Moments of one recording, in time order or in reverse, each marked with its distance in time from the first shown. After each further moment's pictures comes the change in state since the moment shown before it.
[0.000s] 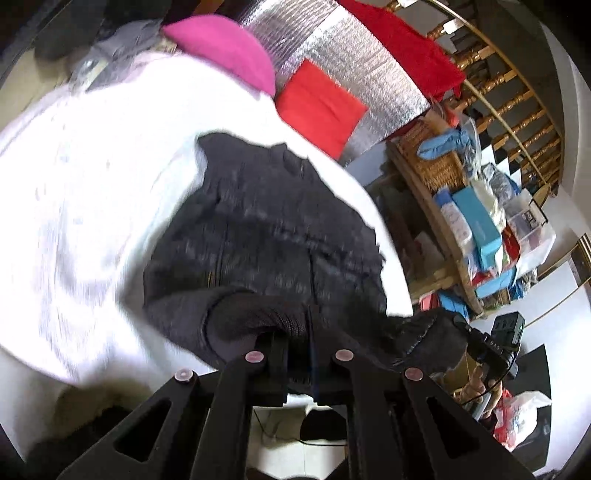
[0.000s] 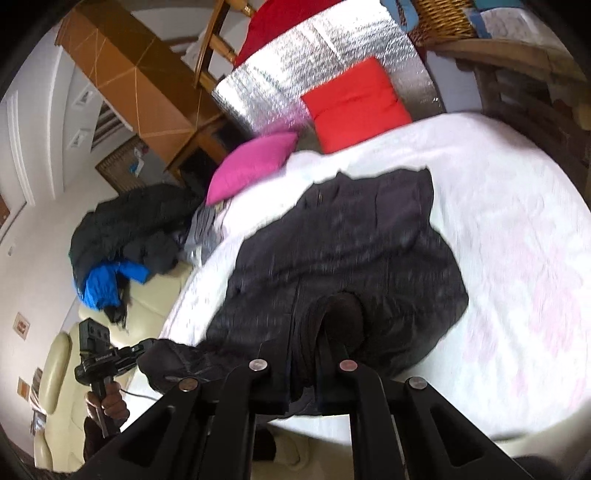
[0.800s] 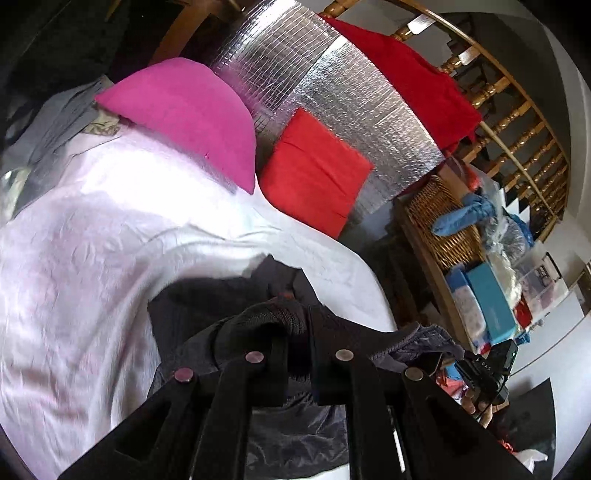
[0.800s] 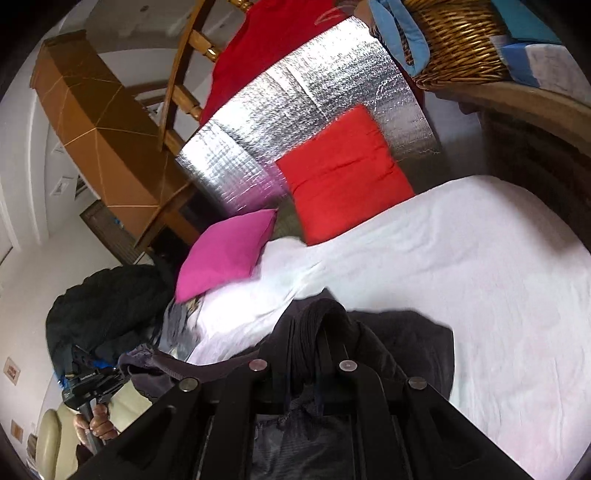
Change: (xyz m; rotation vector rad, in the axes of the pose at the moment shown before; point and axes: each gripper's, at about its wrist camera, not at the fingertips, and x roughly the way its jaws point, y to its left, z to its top) left arm 0.117 -0.021 0.254 0.015 -0.096 0.005; right arm 0.129 -0.038 0.232 0.062 -0.165 -0.051
